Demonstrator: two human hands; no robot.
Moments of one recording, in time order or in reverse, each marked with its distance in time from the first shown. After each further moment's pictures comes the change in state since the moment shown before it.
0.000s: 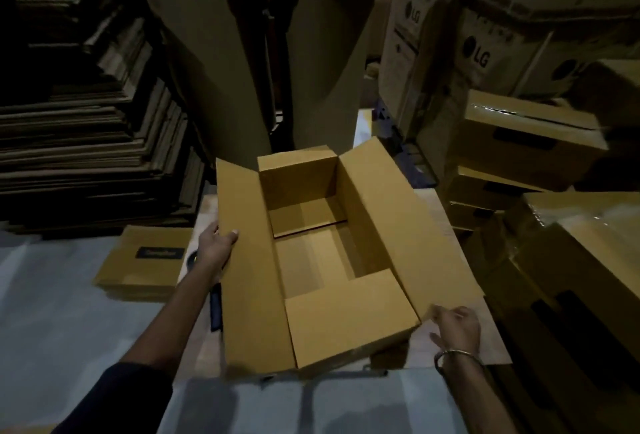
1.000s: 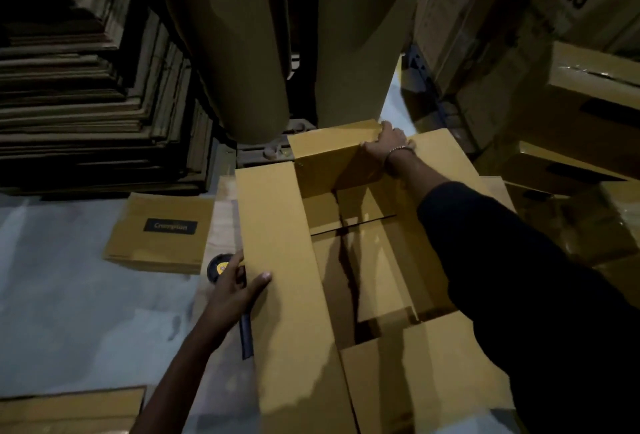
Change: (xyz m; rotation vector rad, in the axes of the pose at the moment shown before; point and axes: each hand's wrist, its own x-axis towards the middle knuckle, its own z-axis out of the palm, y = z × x) left_hand 0.058 -0.046 -0.050 0.040 -0.323 -0.004; right_hand 0.102 -0.259 0.433 -1.035 -0.316 -0.720
